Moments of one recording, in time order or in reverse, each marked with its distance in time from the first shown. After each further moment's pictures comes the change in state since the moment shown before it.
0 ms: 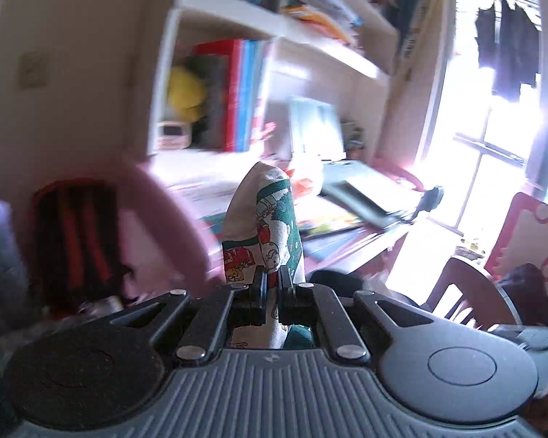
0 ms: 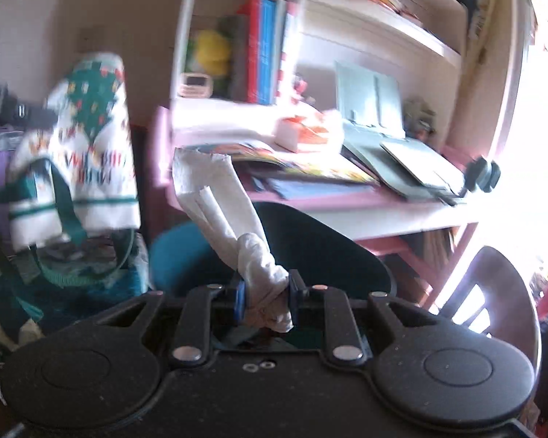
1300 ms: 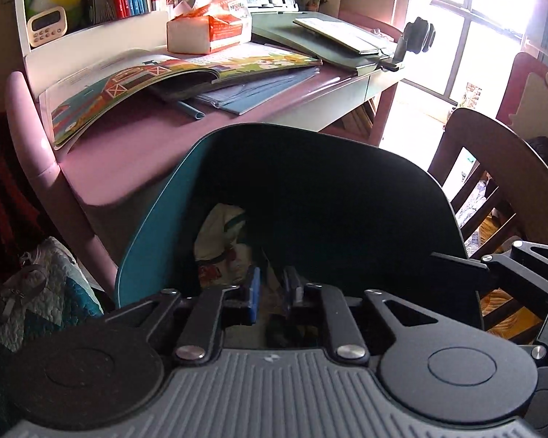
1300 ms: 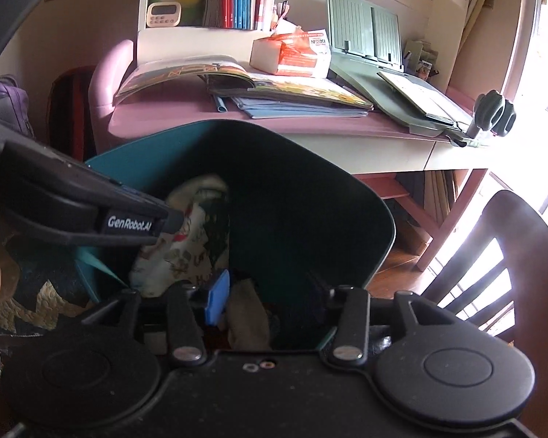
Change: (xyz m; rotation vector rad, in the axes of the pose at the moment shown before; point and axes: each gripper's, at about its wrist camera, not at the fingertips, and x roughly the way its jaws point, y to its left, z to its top) left arm 0.161 -0.090 -0.085 0.163 0.414 -0.020; right arm 0.065 -0.027 -0.026 0.002 0.168 0.021
